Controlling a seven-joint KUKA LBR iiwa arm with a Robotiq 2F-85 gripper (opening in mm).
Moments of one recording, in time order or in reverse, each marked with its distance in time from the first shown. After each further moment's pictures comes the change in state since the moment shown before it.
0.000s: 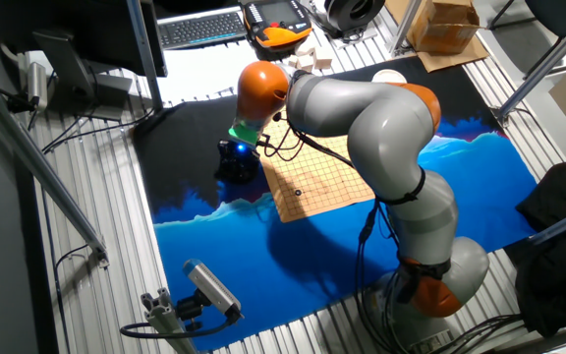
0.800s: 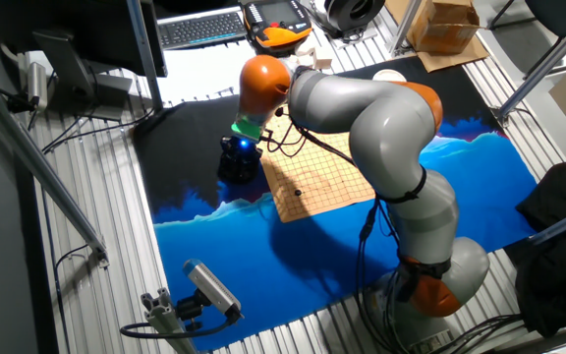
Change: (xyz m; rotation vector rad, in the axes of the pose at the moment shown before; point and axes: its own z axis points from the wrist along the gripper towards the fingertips) arm -0.008 -0.004 -0.013 0.007 0.018 -0.003
